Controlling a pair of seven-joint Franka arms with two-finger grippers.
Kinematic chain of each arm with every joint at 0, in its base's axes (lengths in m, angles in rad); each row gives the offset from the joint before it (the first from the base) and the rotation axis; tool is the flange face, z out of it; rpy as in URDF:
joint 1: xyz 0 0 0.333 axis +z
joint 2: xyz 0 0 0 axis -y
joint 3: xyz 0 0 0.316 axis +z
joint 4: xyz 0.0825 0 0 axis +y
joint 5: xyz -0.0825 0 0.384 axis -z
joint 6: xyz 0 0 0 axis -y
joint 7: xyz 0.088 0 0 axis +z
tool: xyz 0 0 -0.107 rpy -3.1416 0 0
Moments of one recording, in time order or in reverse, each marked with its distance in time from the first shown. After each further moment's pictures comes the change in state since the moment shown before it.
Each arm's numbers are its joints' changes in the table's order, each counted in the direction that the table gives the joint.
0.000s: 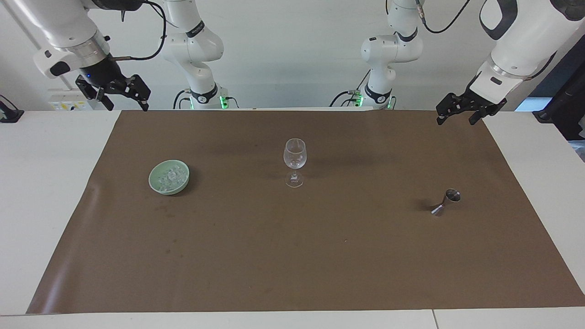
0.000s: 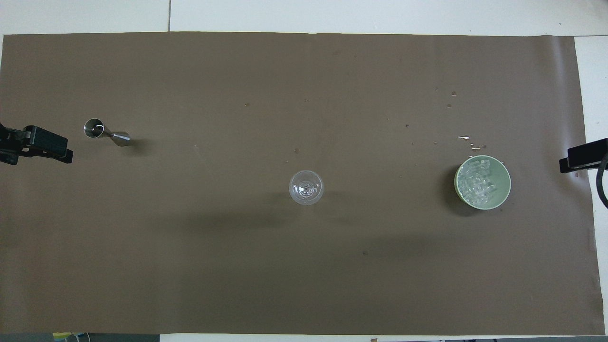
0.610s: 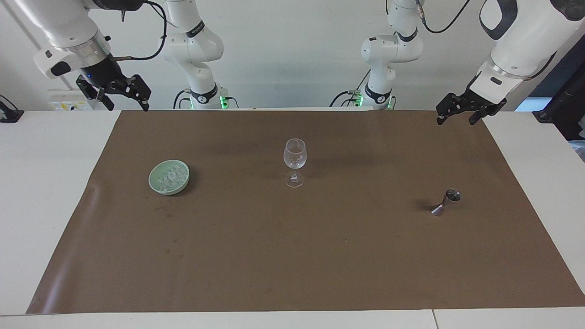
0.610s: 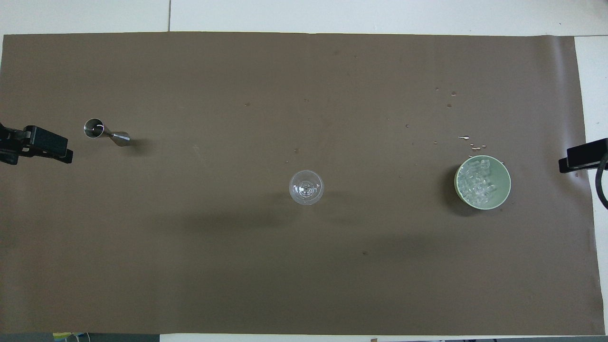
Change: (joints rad) left arm 0.000 0.000 0.000 0.000 0.000 0.000 0.000; right arm 0.000 0.000 0.000 0.000 0.000 0.000 0.000
